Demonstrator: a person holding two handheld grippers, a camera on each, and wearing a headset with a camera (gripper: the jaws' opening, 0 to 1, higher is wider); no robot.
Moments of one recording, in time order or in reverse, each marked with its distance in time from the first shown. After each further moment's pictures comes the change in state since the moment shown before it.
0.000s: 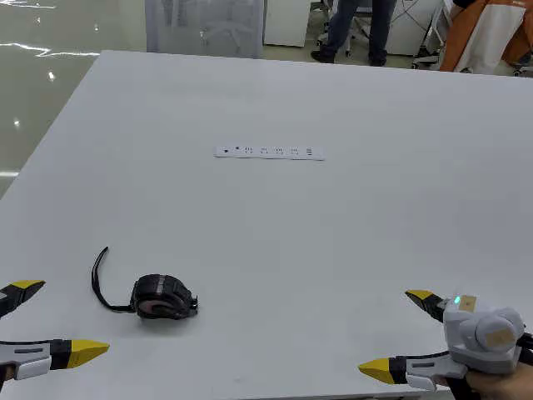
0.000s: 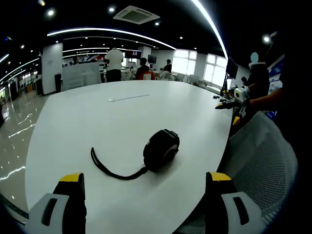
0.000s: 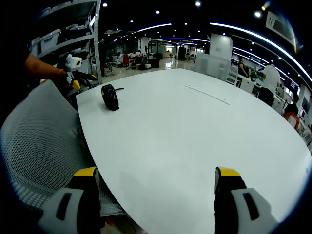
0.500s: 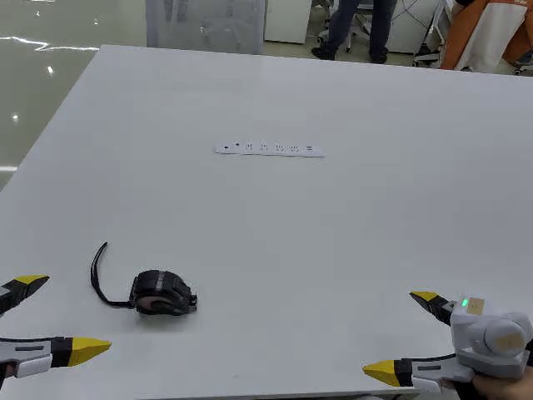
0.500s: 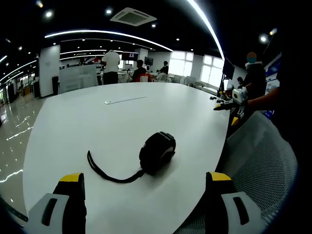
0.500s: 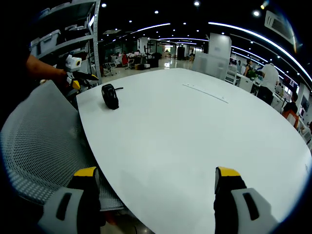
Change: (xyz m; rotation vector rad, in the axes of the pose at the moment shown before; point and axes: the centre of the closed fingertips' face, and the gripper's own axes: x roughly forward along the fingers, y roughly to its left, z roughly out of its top) left arm 0.002 -0.006 0.004 0.014 -0.022 -0.026; right arm -0.011 -0.001 -0.008 0.013 0.000 -0.011
